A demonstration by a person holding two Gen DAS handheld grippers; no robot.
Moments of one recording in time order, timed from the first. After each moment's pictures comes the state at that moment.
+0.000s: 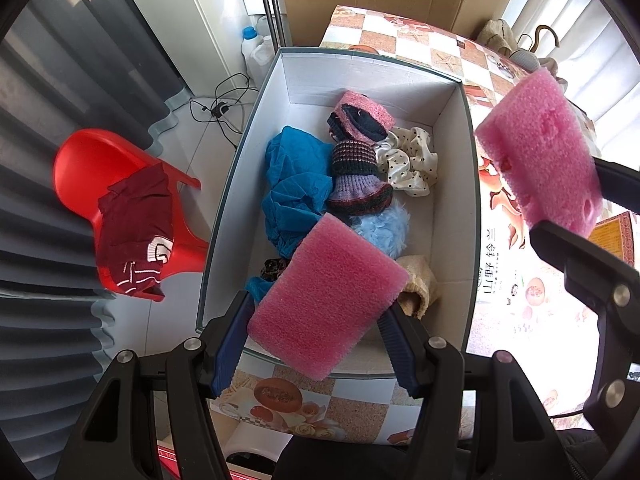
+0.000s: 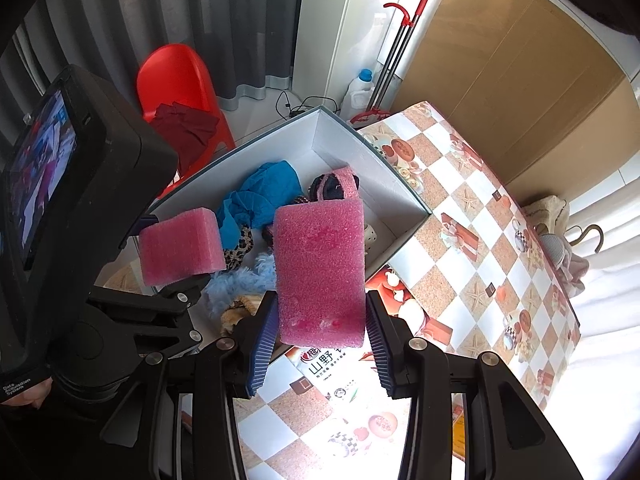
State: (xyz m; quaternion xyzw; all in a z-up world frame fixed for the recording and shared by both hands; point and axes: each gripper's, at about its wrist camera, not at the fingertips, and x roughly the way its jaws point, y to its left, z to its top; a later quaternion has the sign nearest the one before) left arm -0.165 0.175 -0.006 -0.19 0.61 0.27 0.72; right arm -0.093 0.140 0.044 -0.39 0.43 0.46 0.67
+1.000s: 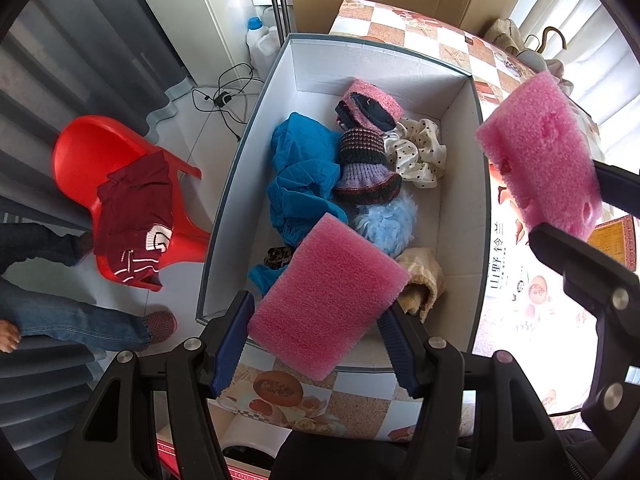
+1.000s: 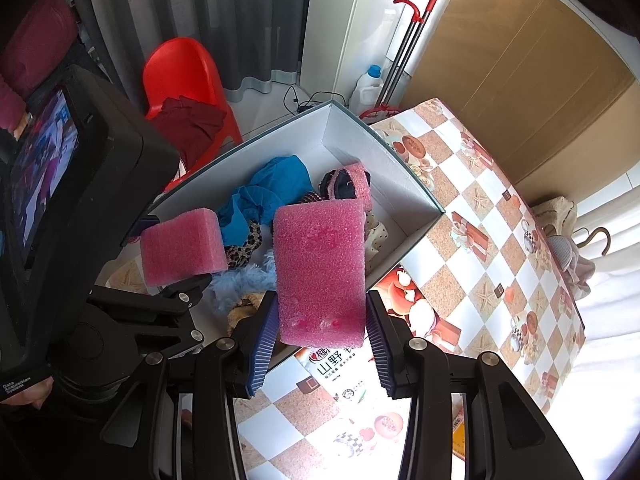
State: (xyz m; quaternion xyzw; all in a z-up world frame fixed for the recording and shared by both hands) left arm -0.171 0.178 -0.015 -0.20 0.62 0.27 0.71; right arm -0.098 0.143 0.036 -0.40 0.43 0.47 0.66
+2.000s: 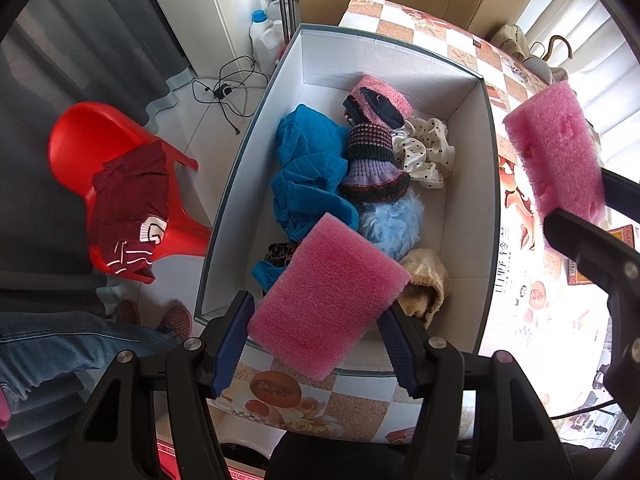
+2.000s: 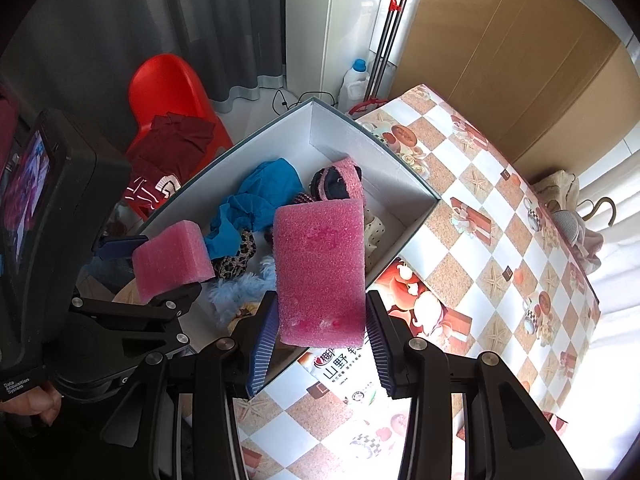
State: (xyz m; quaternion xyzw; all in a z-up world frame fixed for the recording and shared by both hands) left arm -0.179 0.188 -0.023 -0.22 0.62 0.27 0.71; right arm -0.080 0.142 0.029 -0.36 0.46 0.45 0.68
